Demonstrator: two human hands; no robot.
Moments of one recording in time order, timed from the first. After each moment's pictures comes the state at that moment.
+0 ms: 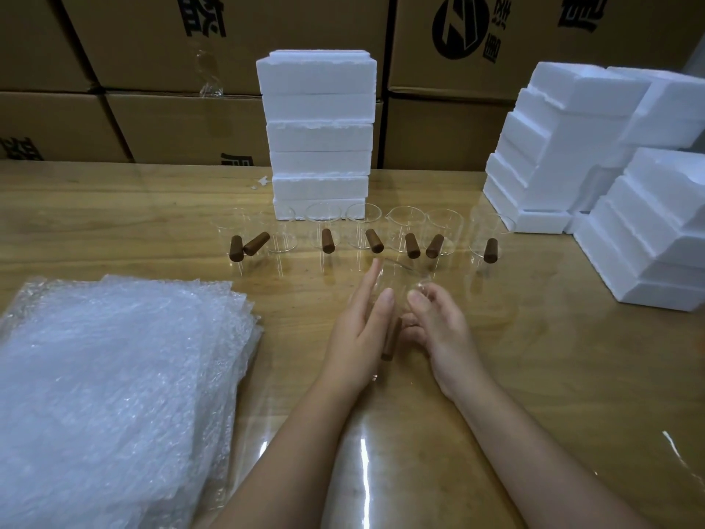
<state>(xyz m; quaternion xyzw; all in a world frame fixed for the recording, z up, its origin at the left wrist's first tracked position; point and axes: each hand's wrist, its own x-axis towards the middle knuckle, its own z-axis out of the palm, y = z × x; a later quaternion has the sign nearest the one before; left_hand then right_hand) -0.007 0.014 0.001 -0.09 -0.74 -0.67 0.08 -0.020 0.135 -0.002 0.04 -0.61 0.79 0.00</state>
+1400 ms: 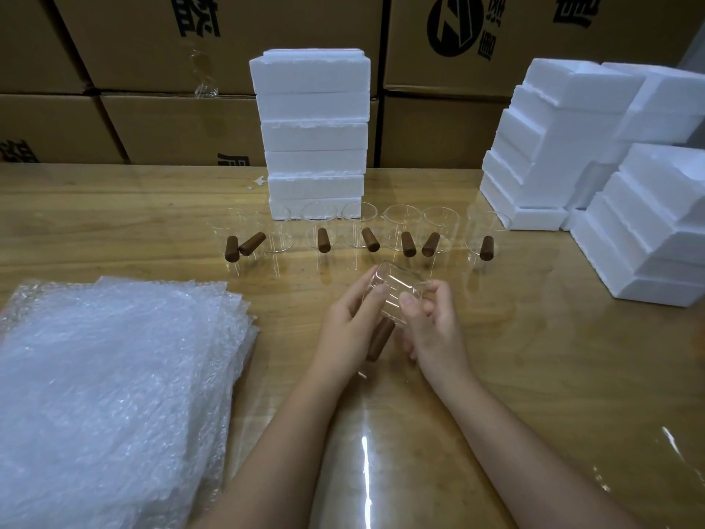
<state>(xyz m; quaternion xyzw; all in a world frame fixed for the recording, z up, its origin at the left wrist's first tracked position) -0.010 0.013 0.013 -0.05 -0.68 -0.73 0.04 -0.019 0.130 -0.006 0.04 -0.74 0.66 0.09</state>
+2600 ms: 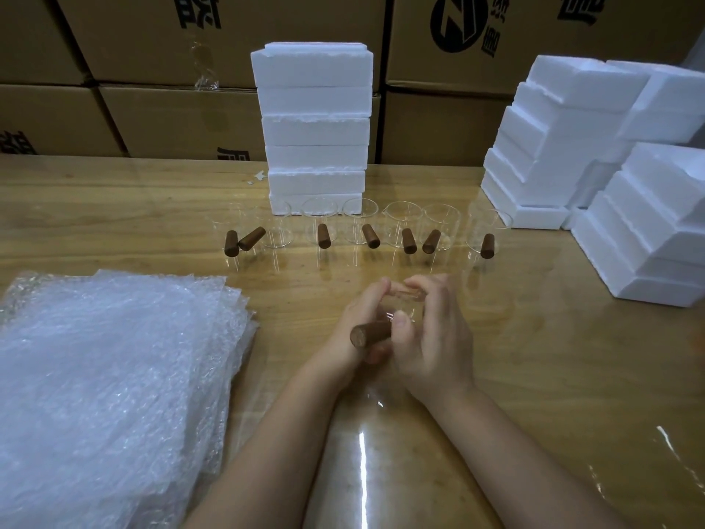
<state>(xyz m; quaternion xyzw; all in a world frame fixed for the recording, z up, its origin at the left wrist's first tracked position) -0.009 0.015 0.025 -0.06 -0.68 -0.72 -0.11 0.003 0.124 0.011 0.18 -0.84 0.39 0.35</state>
